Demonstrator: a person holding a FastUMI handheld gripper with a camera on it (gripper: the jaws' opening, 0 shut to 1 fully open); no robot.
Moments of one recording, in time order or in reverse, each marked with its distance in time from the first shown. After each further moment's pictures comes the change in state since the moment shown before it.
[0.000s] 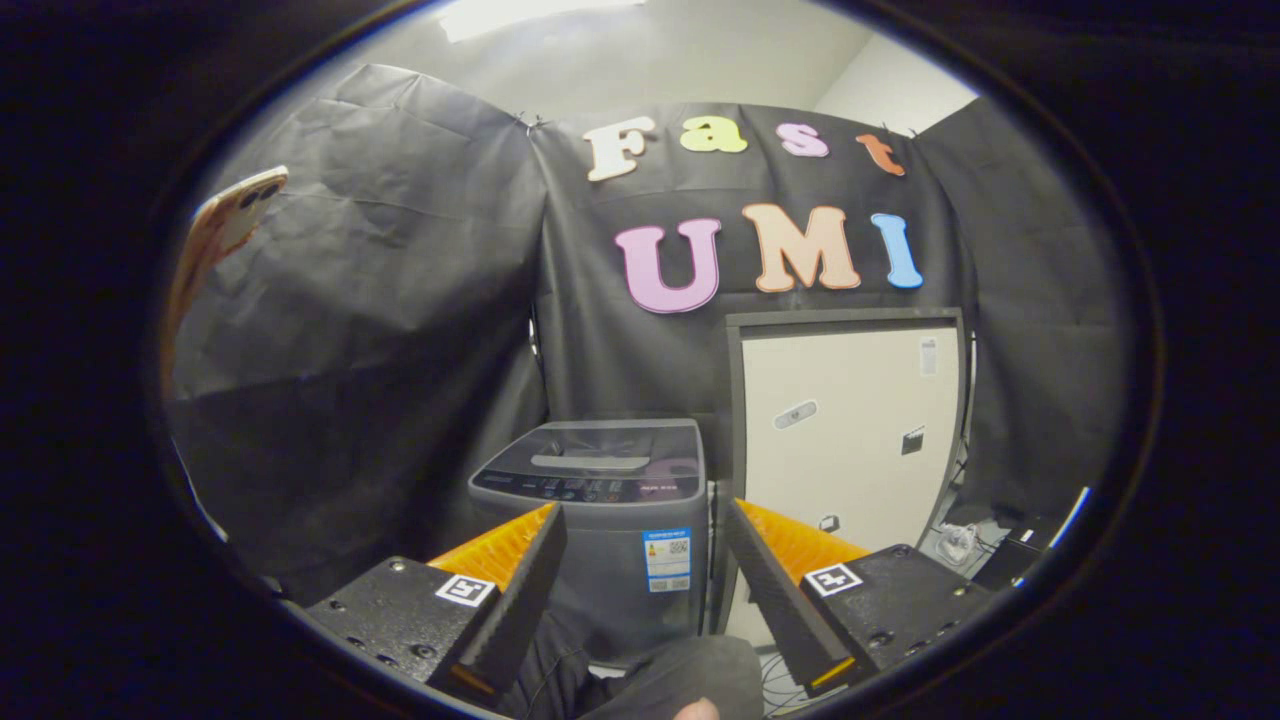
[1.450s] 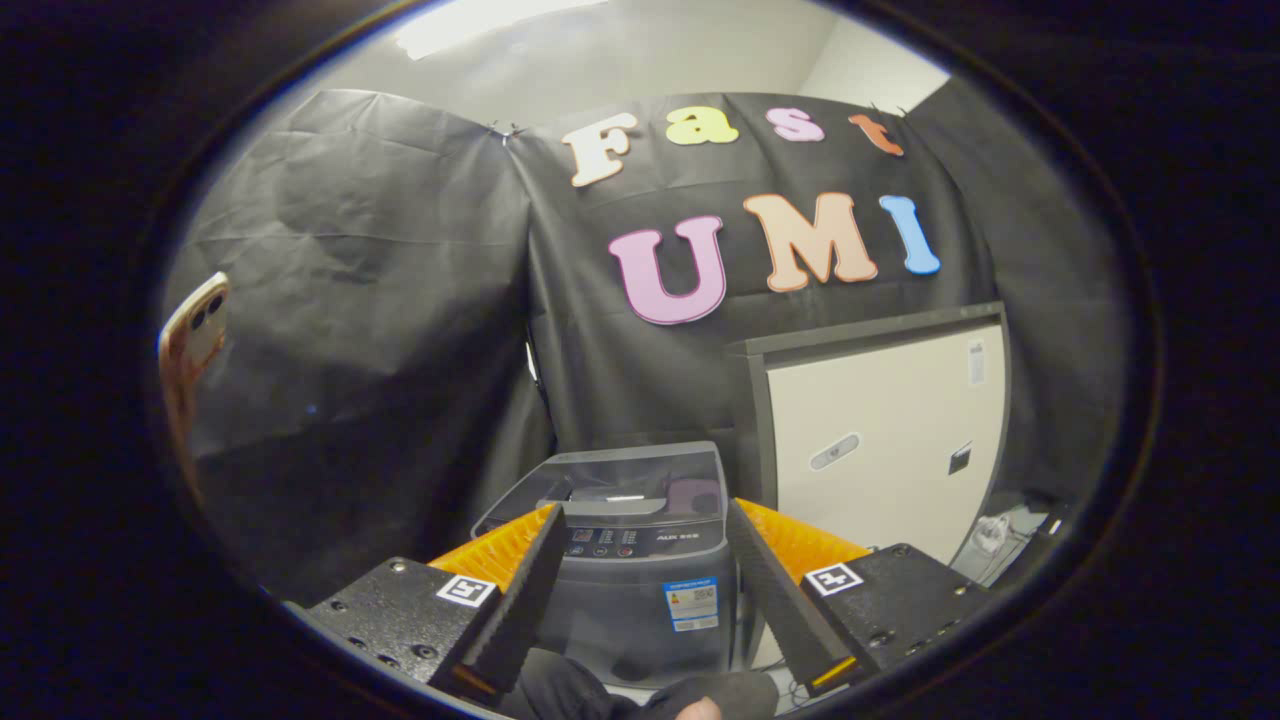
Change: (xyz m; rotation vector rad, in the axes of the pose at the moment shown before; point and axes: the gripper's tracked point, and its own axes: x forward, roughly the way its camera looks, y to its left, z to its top) arm 0.256 0.025 0.094 0.050 -0.024 0.024
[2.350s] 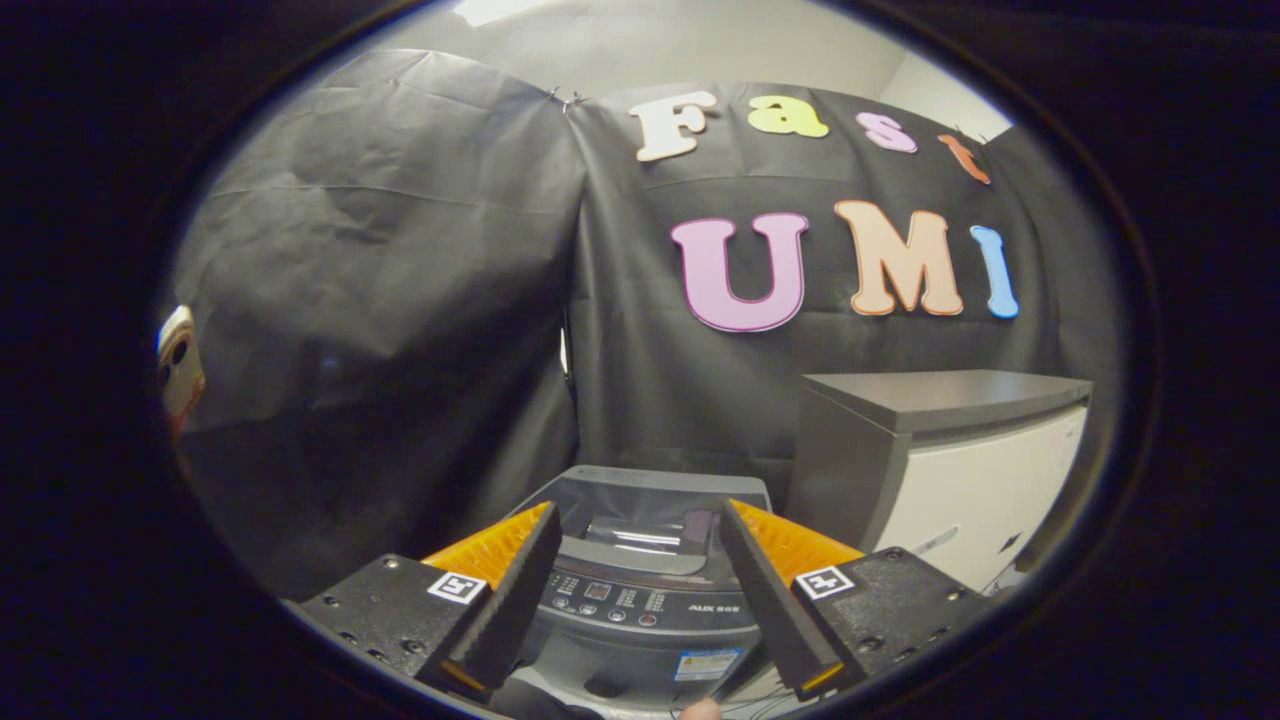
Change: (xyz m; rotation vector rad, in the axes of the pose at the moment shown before) arm 0.114 0.039 0.024 -0.088 0.032 0.084
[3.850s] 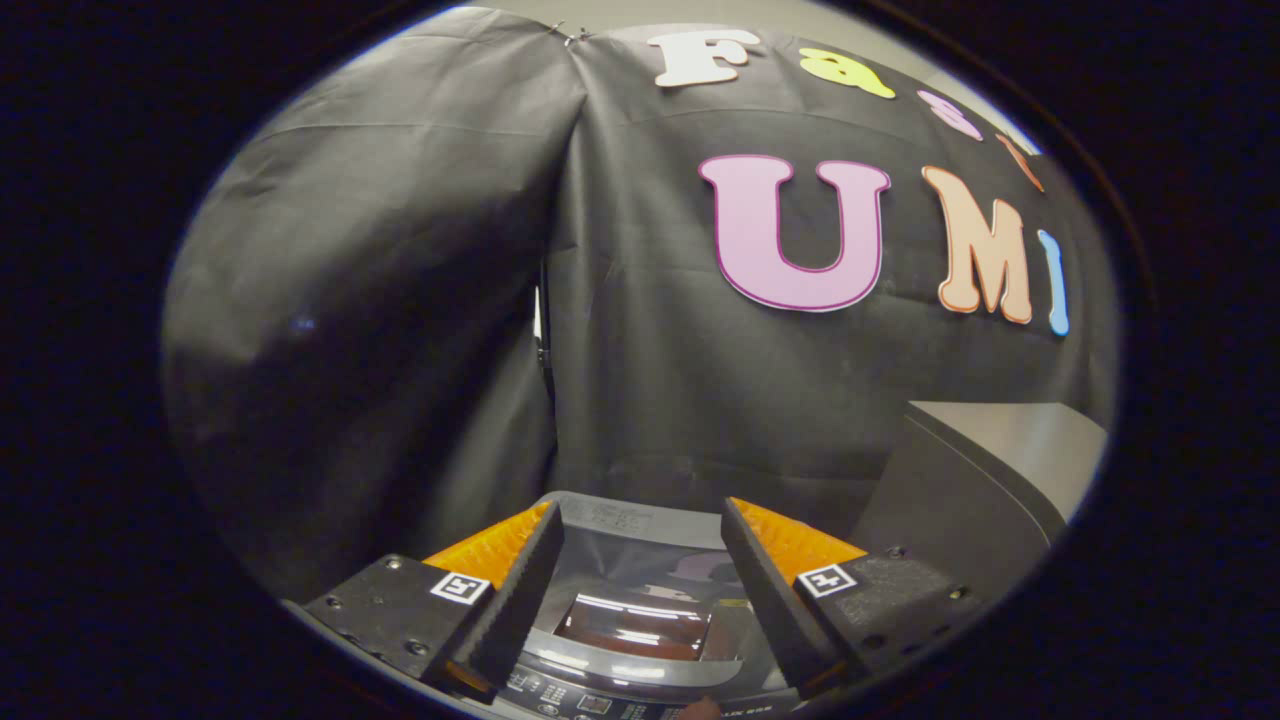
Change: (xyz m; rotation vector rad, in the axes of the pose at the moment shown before) arm 0.208 0.031 0.012 -0.099 0.161 0.016
